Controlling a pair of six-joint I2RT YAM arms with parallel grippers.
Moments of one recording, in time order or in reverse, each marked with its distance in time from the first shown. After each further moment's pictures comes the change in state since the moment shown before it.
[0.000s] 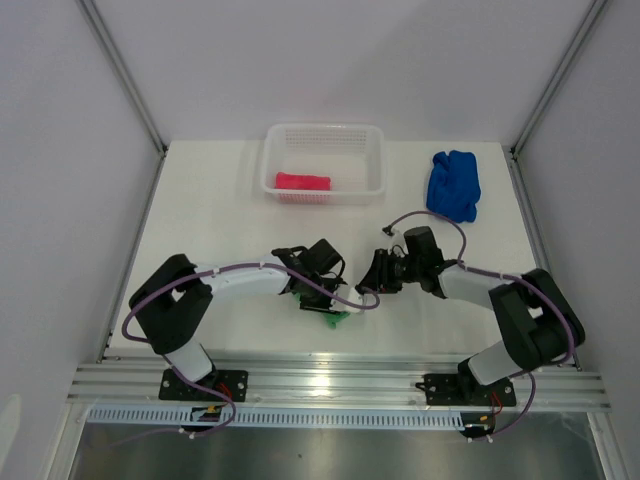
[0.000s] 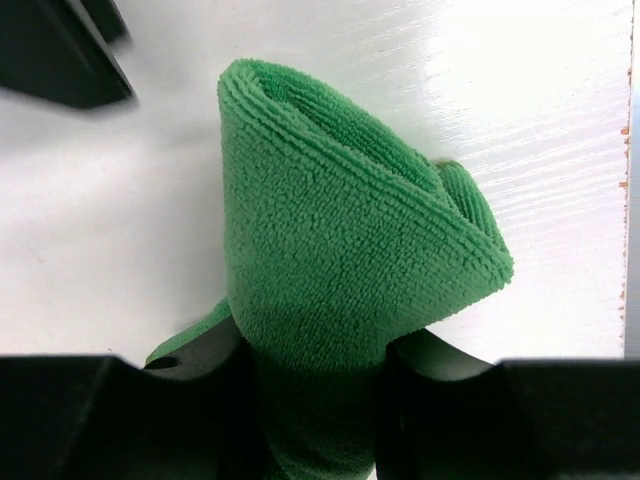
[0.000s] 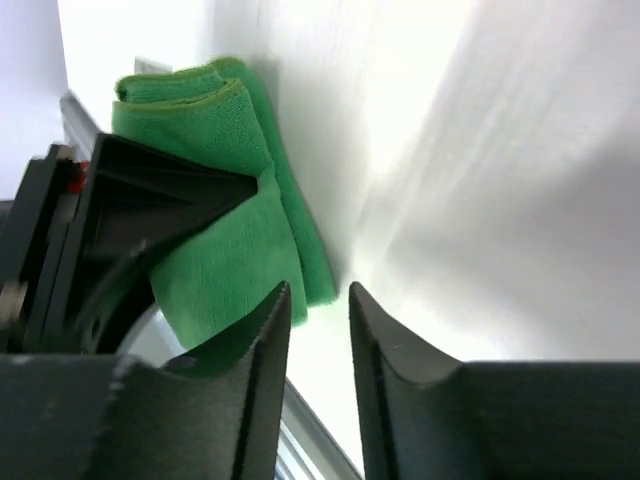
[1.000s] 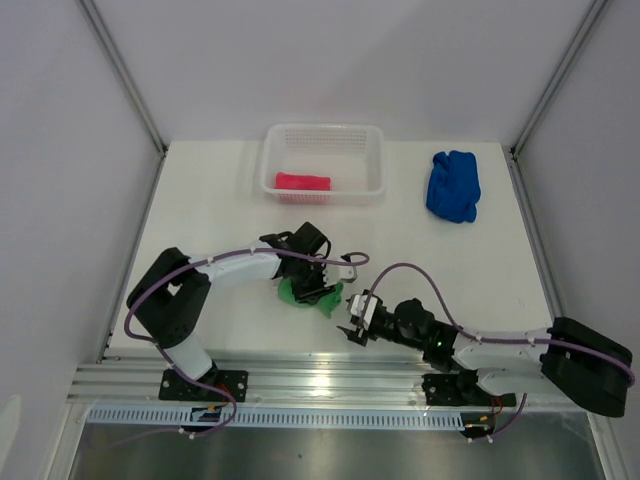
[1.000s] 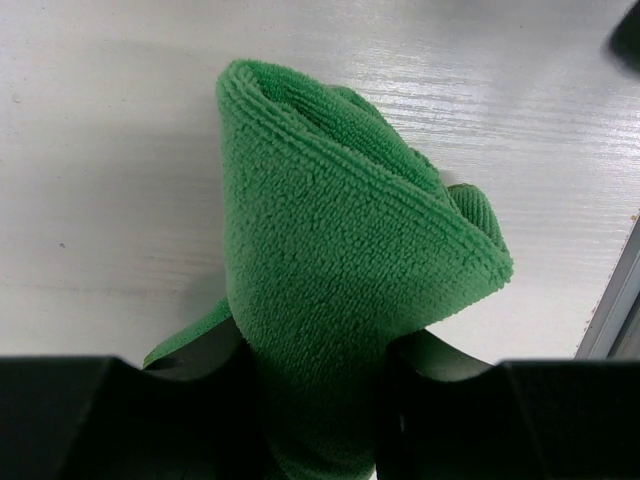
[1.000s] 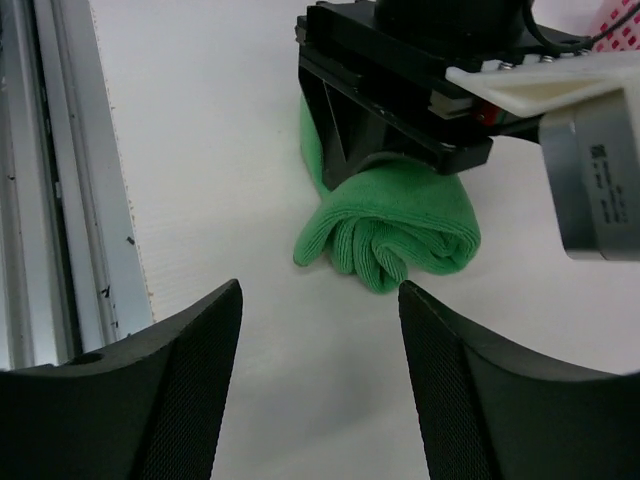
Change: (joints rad) left arm 0.155 0.021 0.039 -0.040 0.063 -0.301; right arm 0.617 -0.491 -0.431 0.499 0.616 -0.843
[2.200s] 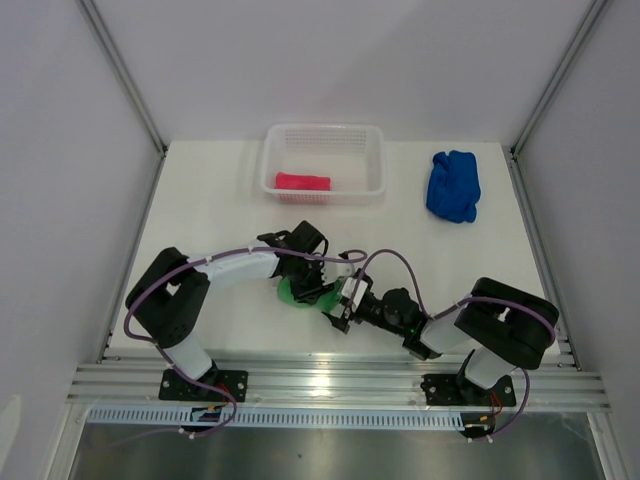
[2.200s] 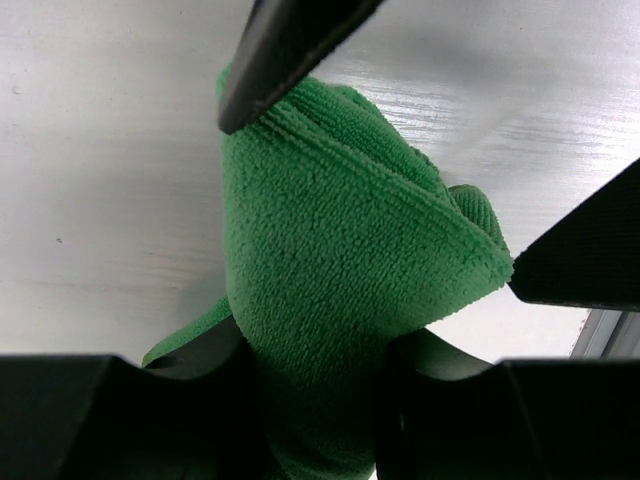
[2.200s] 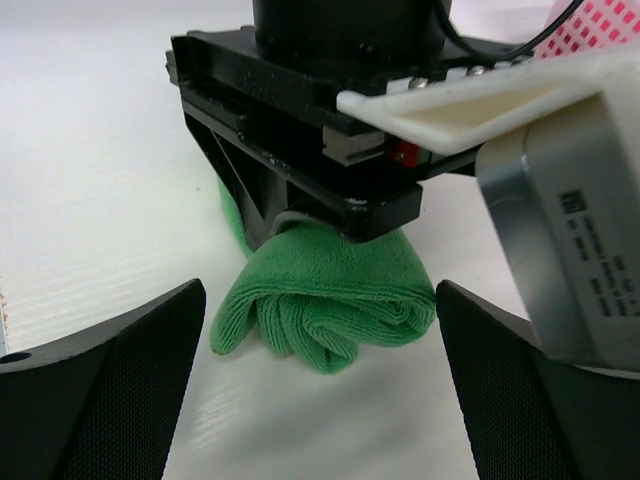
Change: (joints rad) left arm 0.009 -0.003 -0.008 0.008 0.024 -0.006; right arm -0.080 0.523 0.059 0.568 -0.015 -0.002
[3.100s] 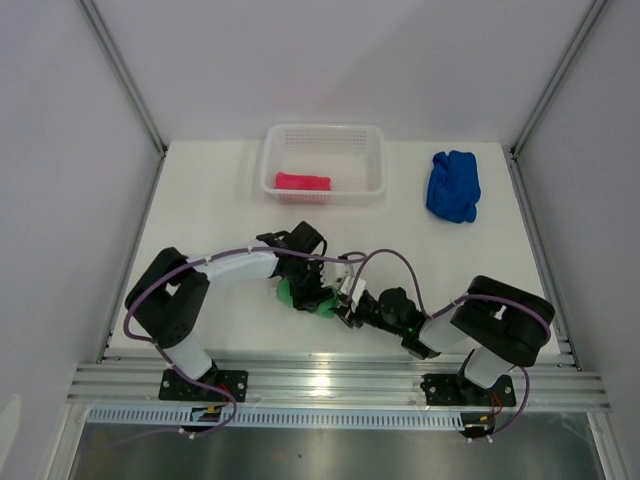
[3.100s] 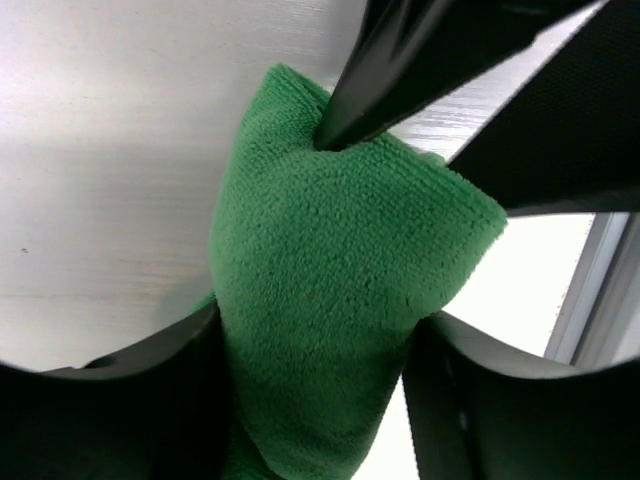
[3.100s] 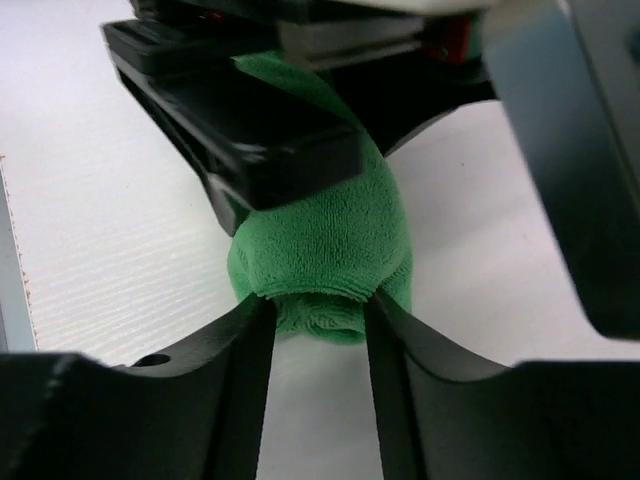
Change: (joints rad) left arm 0.010 0.000 0.000 -0.031 0.053 0.020; right arm -0.013 0.036 0.010 -0.057 -0.026 0.086
